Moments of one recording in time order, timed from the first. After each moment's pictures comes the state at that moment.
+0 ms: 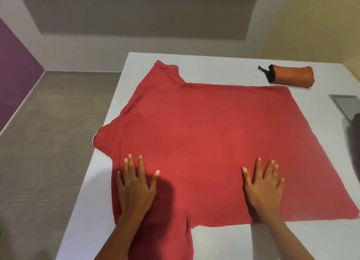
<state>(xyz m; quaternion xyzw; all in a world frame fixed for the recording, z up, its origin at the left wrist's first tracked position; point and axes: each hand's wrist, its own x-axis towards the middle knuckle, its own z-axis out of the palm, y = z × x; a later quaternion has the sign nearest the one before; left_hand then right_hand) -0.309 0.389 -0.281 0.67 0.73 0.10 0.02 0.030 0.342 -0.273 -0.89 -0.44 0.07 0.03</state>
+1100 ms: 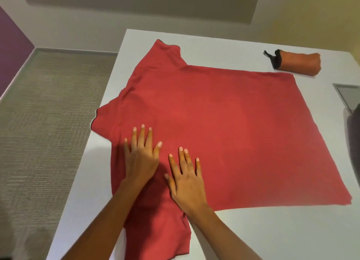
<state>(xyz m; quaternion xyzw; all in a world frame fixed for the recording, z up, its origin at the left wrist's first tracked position) -0.299 0.428 -0.285 0.73 0.67 0.13 0.02 -0.154 0.342 -0.279 -0.68 -0.73 0.09 0.06</state>
